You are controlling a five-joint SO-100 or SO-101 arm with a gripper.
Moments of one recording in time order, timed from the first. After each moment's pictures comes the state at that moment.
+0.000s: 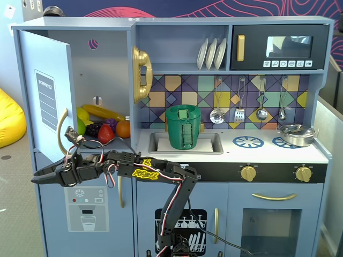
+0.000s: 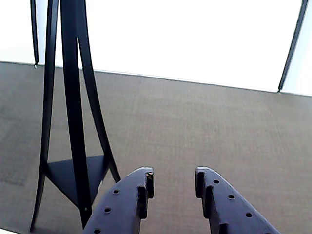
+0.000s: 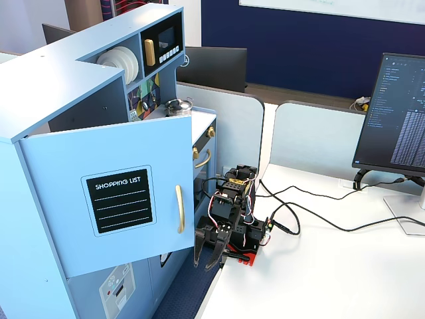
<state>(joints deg) -94.3 113.4 99.1 17.8 -100.3</state>
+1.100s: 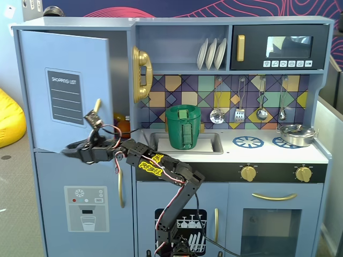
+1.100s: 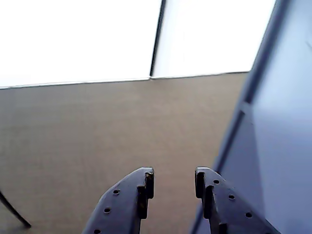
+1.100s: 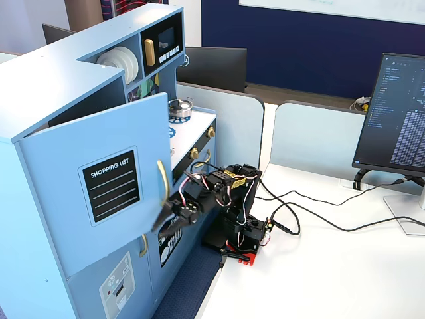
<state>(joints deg) -68.3 121.5 103.2 20.0 -101.8</state>
